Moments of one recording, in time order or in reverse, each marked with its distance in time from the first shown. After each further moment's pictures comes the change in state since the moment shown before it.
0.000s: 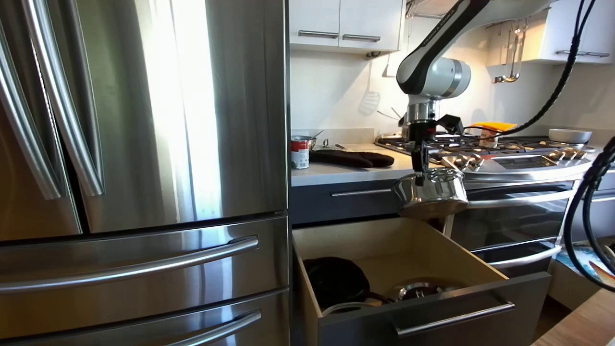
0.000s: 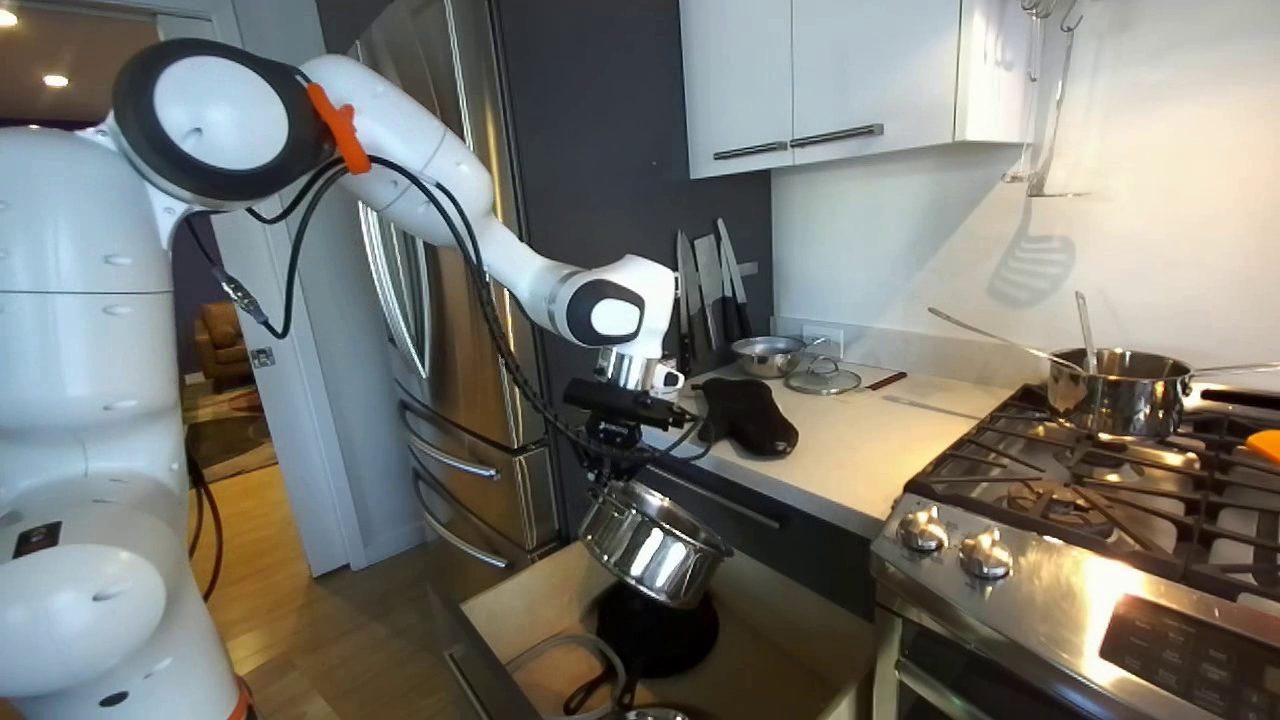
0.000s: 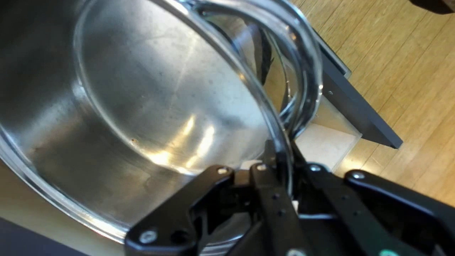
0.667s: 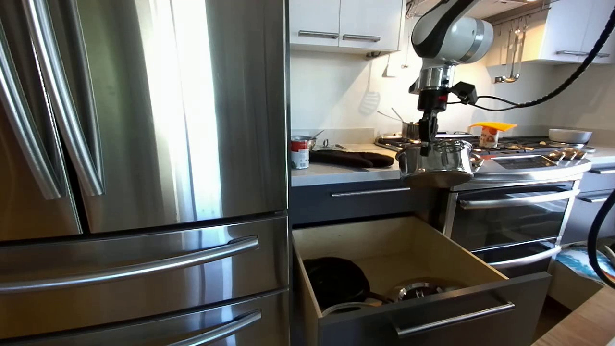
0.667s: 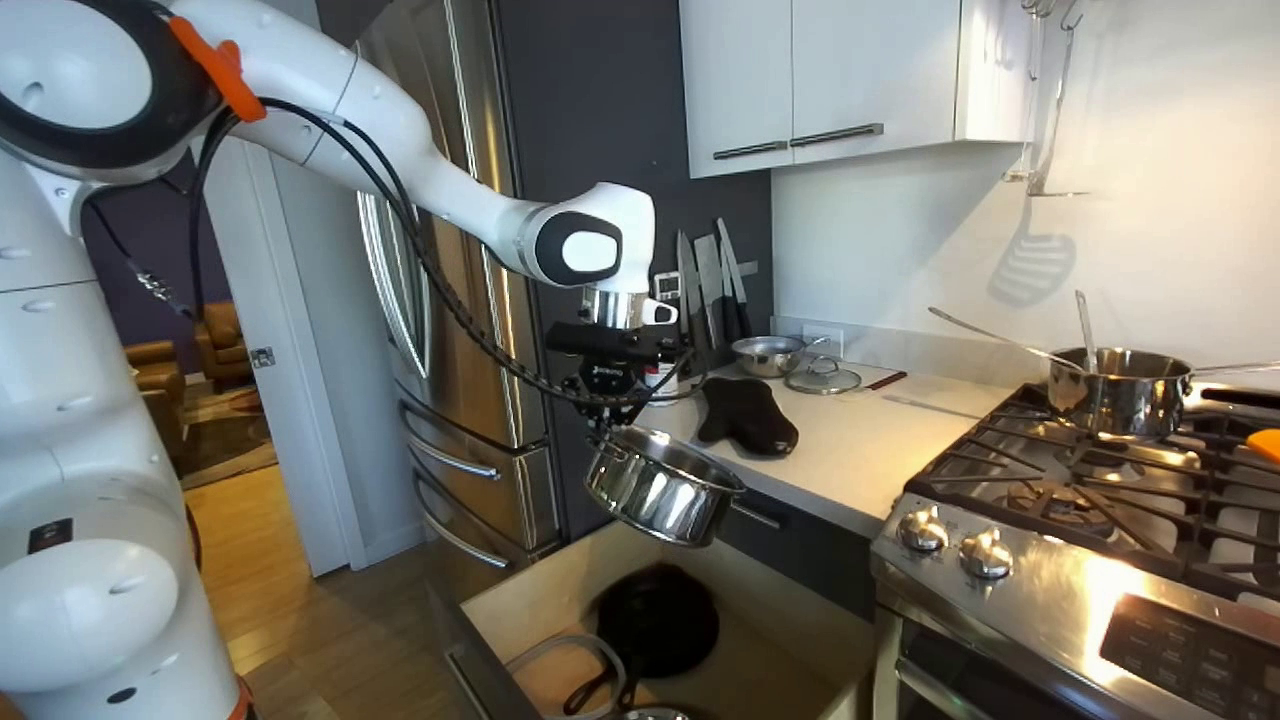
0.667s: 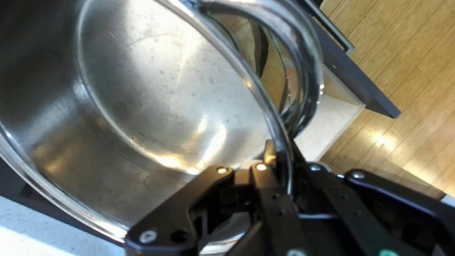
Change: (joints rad) arm 0.057 -0.203 -0.082 -0.035 0.000 -0.019 0.018
